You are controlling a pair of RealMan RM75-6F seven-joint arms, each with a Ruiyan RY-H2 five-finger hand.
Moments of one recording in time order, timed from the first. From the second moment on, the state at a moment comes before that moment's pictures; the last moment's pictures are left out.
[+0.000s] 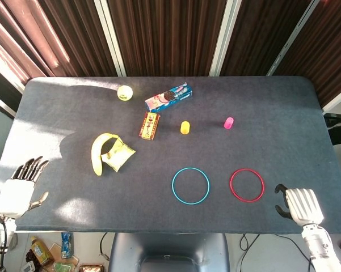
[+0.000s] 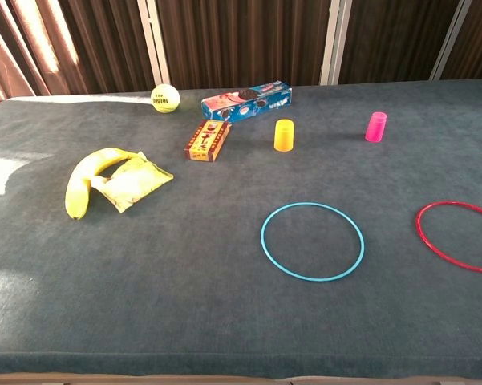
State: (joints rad) left arm -0.22 -1.19 -0.03 -1.47 1.53 1.40 0.05; right arm 0.13 -1.19 0.04 -1.66 -1.36 1.25 -0.29
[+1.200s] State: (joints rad) left arm -0.22 -1.18 -0.04 -1.48 1.52 1.40 0.03; right arm 0.26 -1.33 0.02 -1.45 -1.33 1.05 -0.14
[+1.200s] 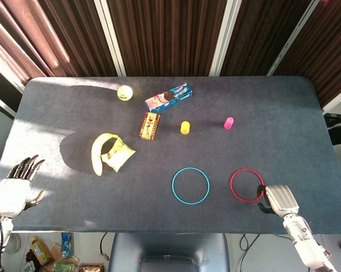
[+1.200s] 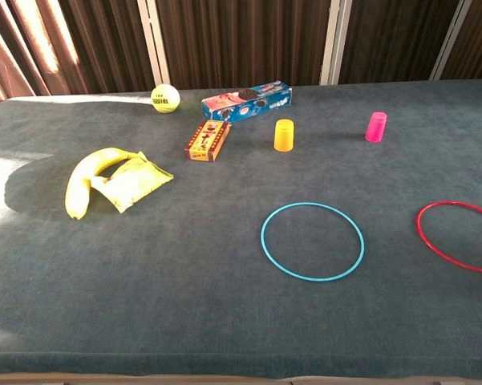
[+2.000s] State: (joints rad) left arm -0.22 -1.18 -0.05 -1.48 1.50 1.39 0.03; right arm 0.29 -1.37 0.01 -1.38 -1.33 1.01 -0.09
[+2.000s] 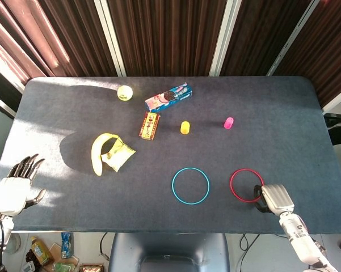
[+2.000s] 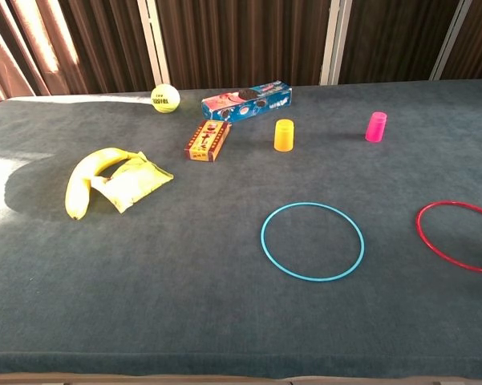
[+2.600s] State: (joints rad) left arm -0.22 -1.17 -0.04 -1.49 1.50 1.39 0.03; right arm 0.30 -1.38 0.00 -1.37 -1.32 1.01 -0.10
